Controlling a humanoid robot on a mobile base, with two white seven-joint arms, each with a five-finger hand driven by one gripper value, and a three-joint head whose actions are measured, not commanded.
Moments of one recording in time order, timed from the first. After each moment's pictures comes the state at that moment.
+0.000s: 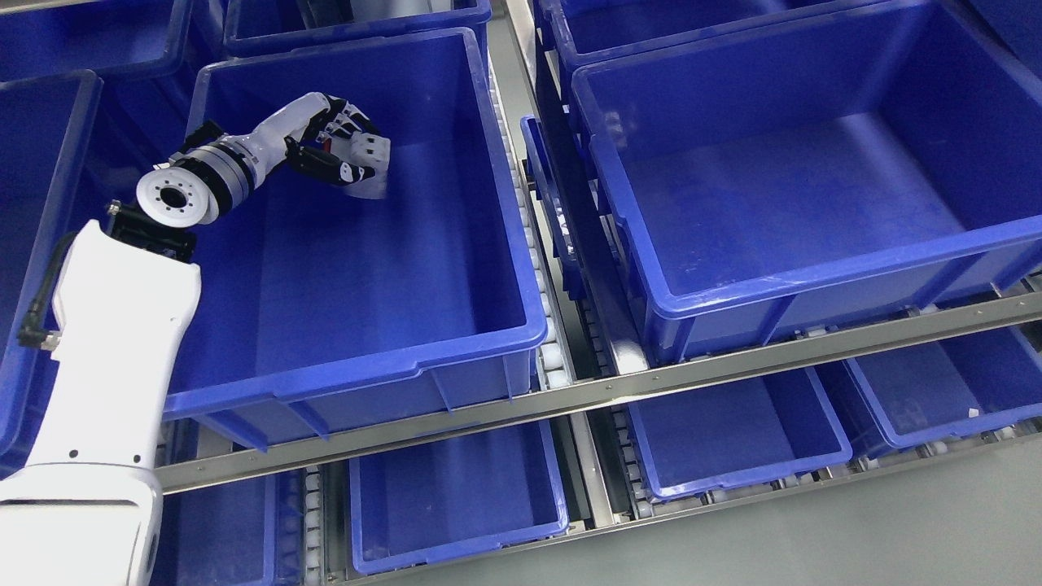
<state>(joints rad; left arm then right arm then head) -1.17 0.34 -0.25 -0.85 -0.37 0.03 -0.57 0.00 0.00 -0.04 -0.16 -0.04 0.07 0.00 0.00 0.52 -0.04</state>
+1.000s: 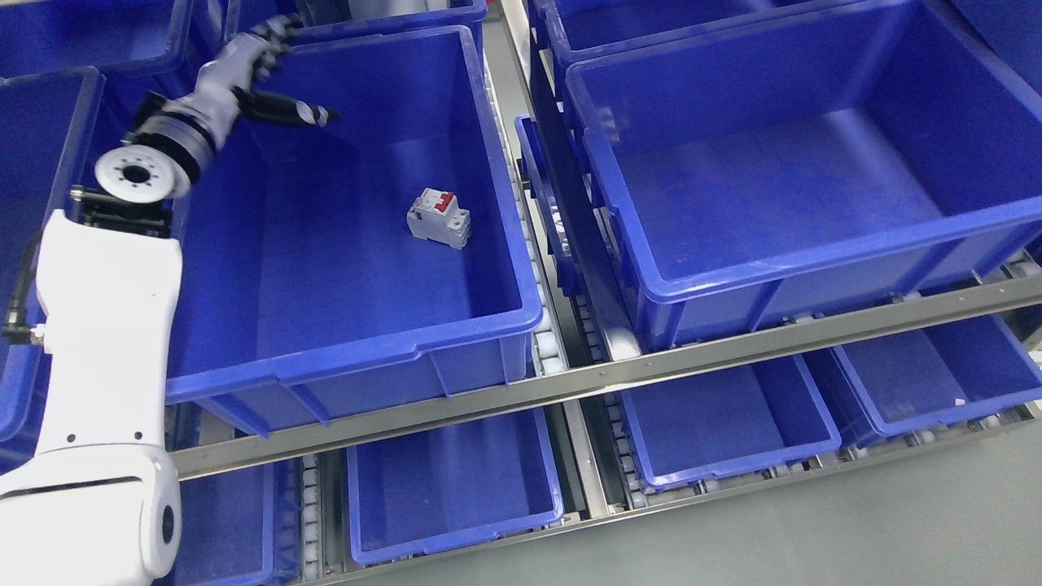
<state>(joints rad) -1.20 0.28 0.03 -0.84 -0.36 0.04 -0.30 0.00 0.00 -0.04 -0.16 -0.04 0.07 0.00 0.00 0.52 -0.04</state>
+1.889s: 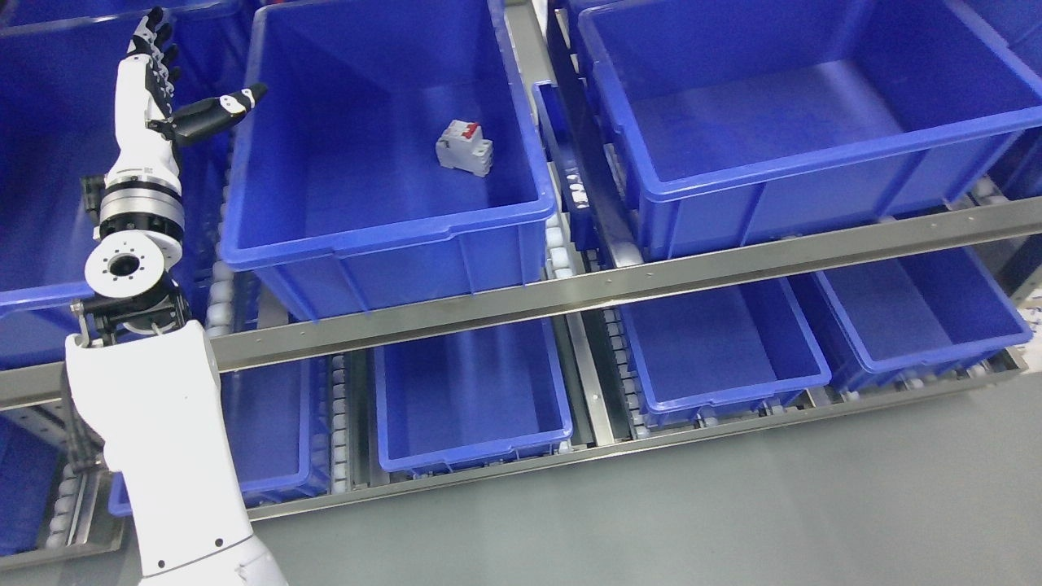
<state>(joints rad) -0.89 0.06 0.34 -1.39 -0.33 0.23 -0.16 0.00 0.00 -0.04 -0.16 -0.04 0.07 0.00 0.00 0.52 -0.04</state>
